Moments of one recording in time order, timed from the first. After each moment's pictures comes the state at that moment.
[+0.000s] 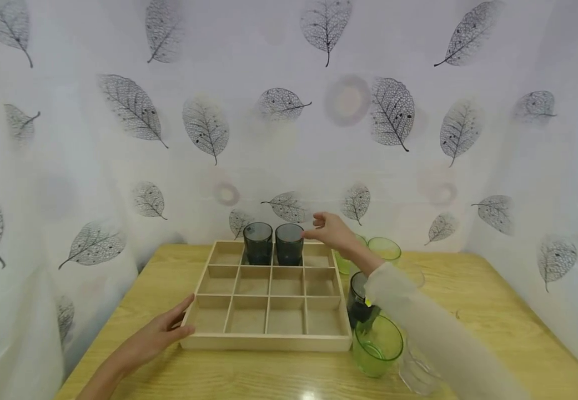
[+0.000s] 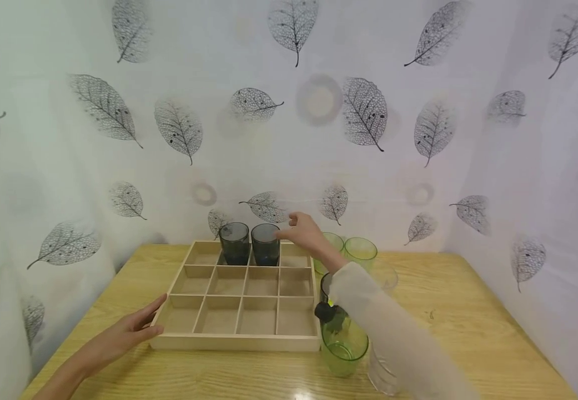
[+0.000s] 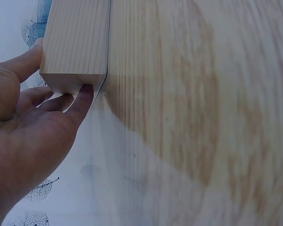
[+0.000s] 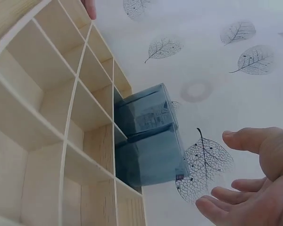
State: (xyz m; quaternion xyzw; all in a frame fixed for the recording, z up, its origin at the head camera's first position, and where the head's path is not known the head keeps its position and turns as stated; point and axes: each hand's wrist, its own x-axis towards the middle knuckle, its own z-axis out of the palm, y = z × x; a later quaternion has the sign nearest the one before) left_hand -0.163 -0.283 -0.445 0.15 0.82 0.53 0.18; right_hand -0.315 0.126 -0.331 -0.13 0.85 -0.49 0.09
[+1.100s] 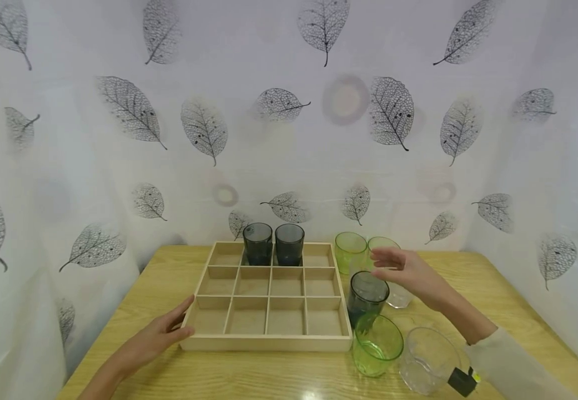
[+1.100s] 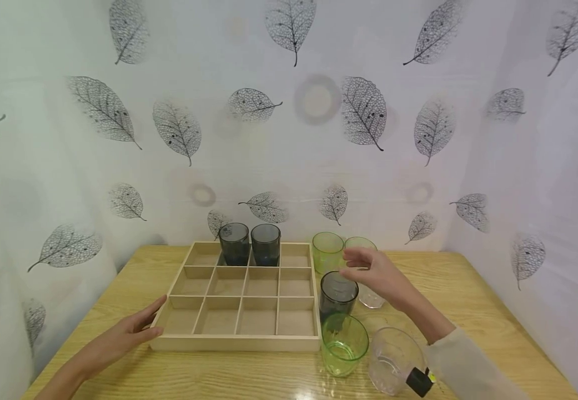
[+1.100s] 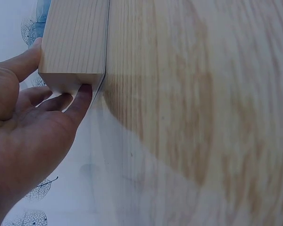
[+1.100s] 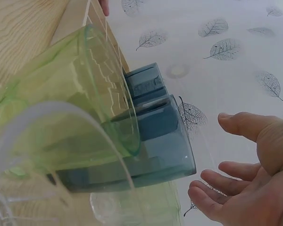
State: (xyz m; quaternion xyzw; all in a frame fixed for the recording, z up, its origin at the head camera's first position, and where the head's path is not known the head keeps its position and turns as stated) left_hand -0.165 -0.281 -0.449 0.14 0.83 0.52 0.17; right_hand -0.226 0.266 -0.351 -0.20 0.85 -0.48 0.06
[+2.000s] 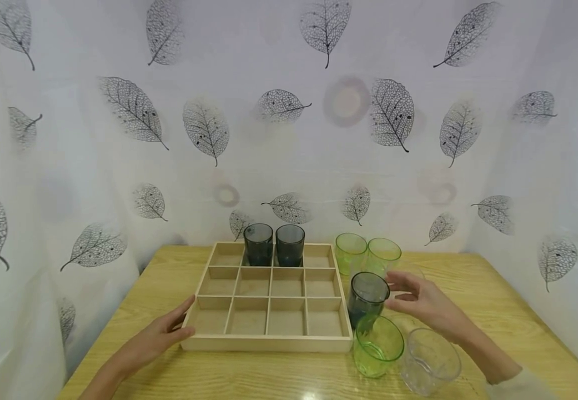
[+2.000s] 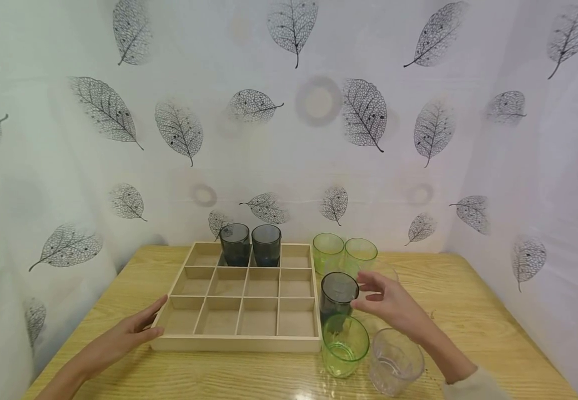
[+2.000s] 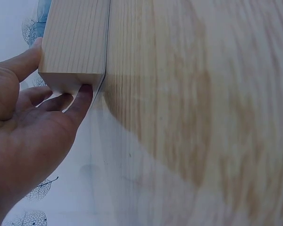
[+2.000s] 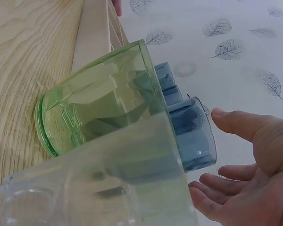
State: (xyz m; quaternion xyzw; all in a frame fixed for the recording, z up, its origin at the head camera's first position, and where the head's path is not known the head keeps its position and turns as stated) left_hand -0.165 -0.281 -0.452 0.14 0.83 0.52 0.16; right_hand -0.188 0.280 -0.379 -0.18 0.85 -0.50 0.05
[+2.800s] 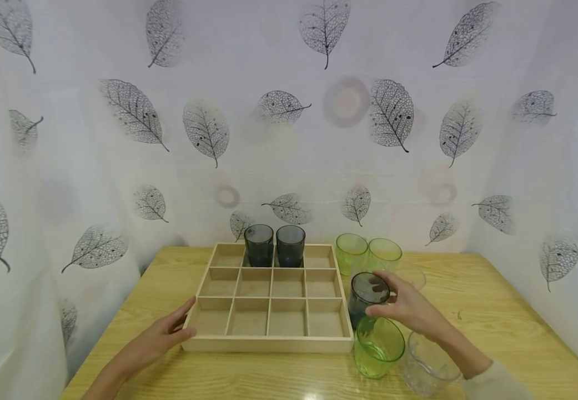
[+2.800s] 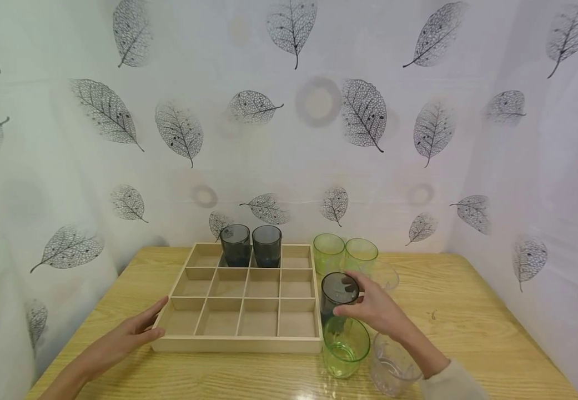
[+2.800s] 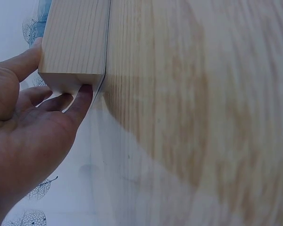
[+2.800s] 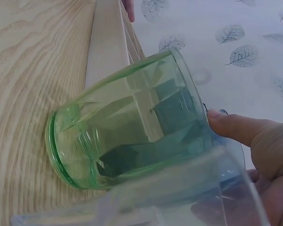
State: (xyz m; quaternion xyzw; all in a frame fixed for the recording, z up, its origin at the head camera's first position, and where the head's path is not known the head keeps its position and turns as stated) left_hand -0.166 -0.281 -0.454 0.14 0.83 0.52 0.16; right_hand -0.204 0.256 -0.400 -0.22 0.82 -0.53 0.07
